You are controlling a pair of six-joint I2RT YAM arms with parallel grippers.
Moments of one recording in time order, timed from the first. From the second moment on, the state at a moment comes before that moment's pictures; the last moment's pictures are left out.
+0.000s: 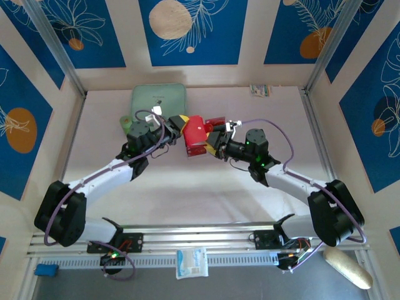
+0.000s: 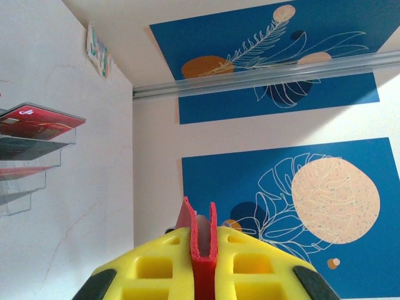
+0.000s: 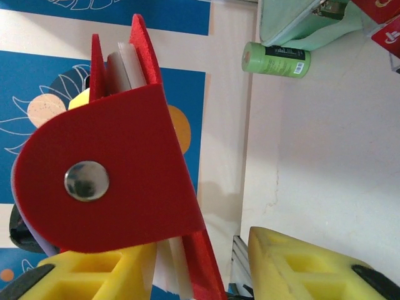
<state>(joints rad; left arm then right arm) -0.53 1.36 0.78 0.57 0.34 -1.42 0.51 1.31 0.62 0.58 -0.62 1.36</state>
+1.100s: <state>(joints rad) -0.64 1.44 1.32 -0.48 0.11 -0.65 0.50 1.12 0.53 0.14 -0.53 1.02</state>
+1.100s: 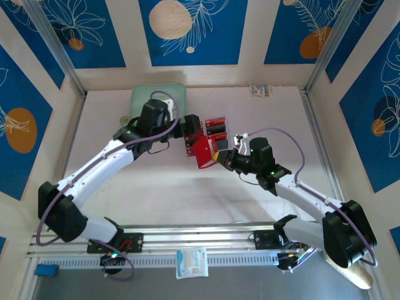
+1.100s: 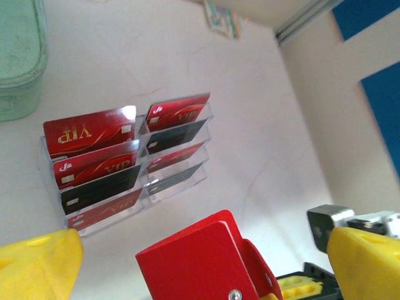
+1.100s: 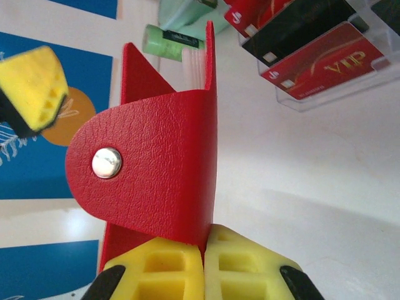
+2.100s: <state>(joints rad) -0.74 1.59 1.32 -0.80 -0.11 -0.50 0.50 1.12 0.48 0.08 -0.47 0.99</state>
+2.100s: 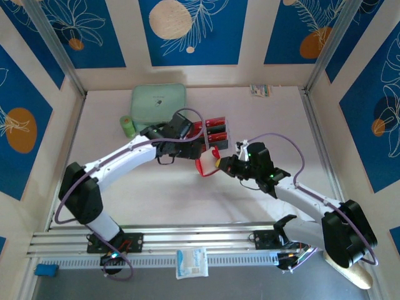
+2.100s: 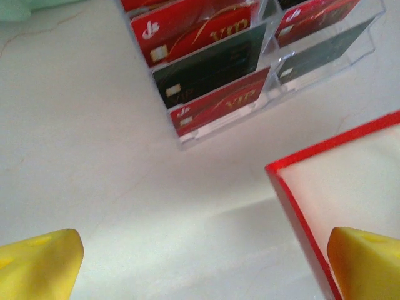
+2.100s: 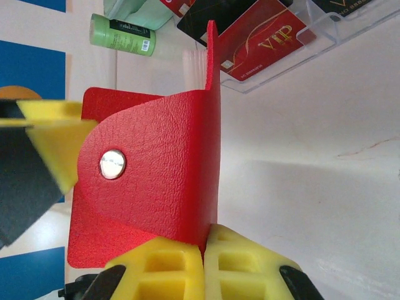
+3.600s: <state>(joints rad) -0.74 1.37 1.05 -0.43 0.14 -0.76 0.88 1.32 0.40 0.24 0.03 1.18</state>
